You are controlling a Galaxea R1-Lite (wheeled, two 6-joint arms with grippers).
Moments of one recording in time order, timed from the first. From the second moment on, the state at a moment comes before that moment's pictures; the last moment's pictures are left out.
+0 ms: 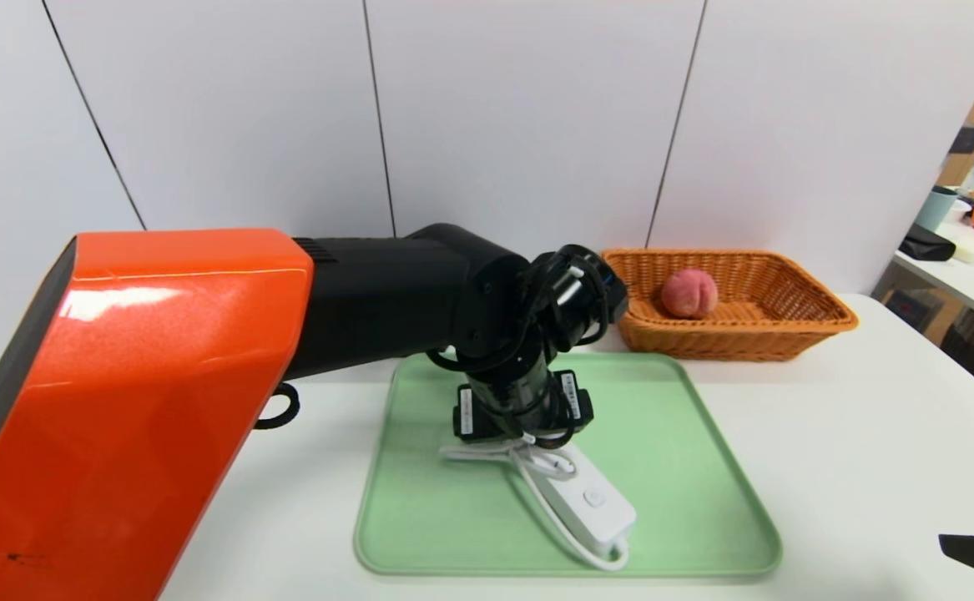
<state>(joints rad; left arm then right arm) -0.87 2.25 -2.00 0.82 0.18 -0.86 0.21 0.99 -0.83 0.71 -0.12 0.12</state>
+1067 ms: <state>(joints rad) -0.90 2.28 -2.00 0.88 0.30 -0.71 0.20 0.99 -0.83 0.71 -0.12 0.13</state>
